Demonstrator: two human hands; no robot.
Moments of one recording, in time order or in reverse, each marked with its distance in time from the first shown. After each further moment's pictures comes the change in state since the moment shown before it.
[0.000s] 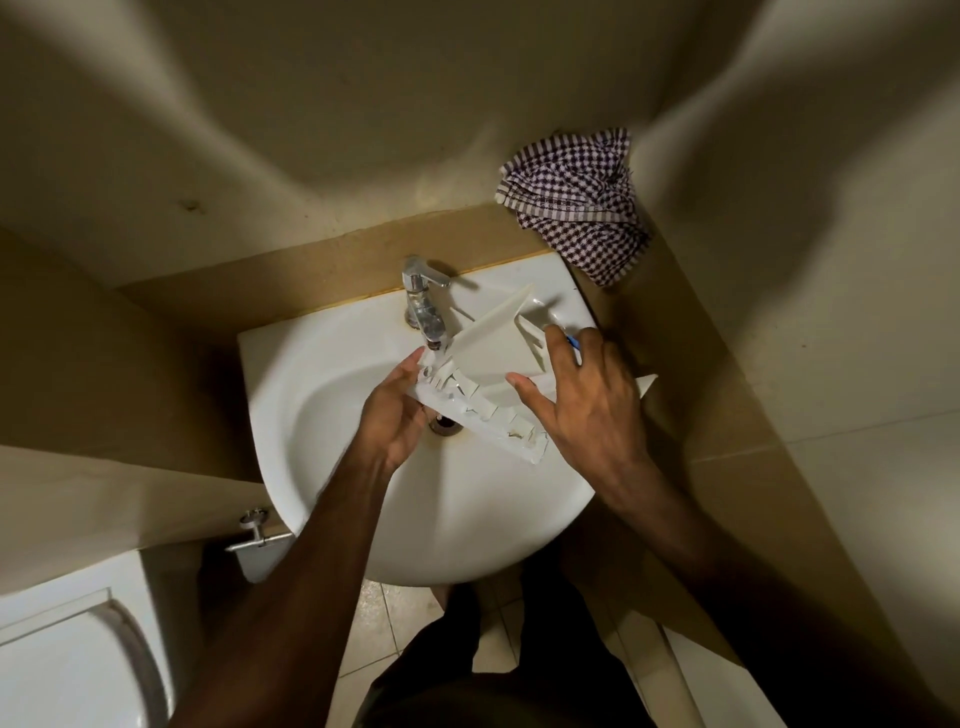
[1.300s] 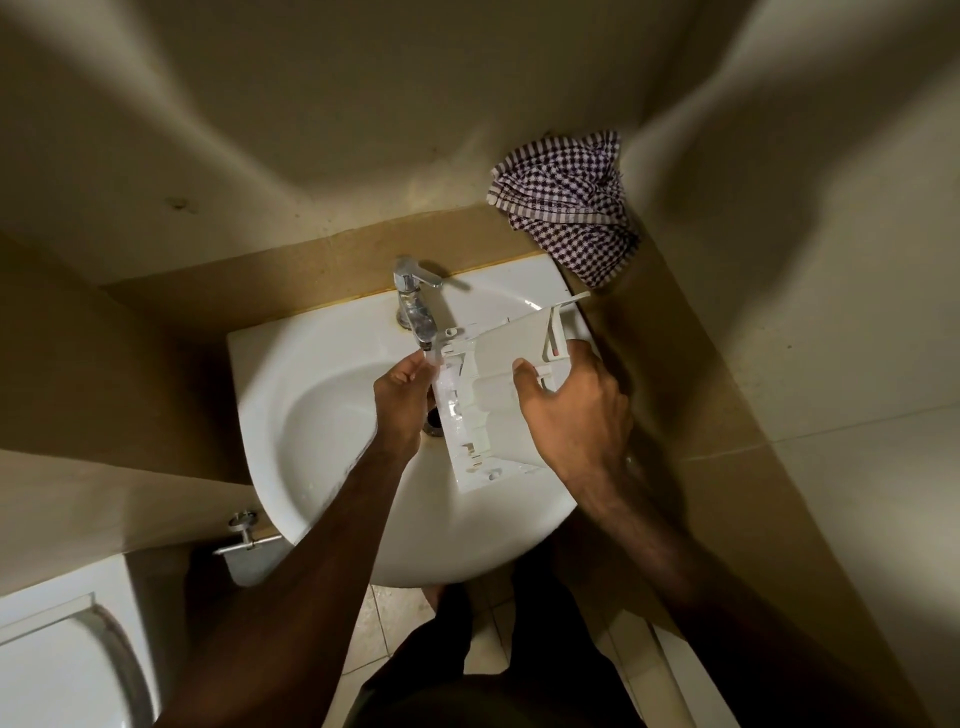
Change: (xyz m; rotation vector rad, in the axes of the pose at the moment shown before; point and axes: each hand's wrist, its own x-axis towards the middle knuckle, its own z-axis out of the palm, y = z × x) left_hand 0.011 -0.020 0.022 0.438 0.151 0.253; right_hand 0.004 -0.033 -0.040 0.472 -0.145 0.550
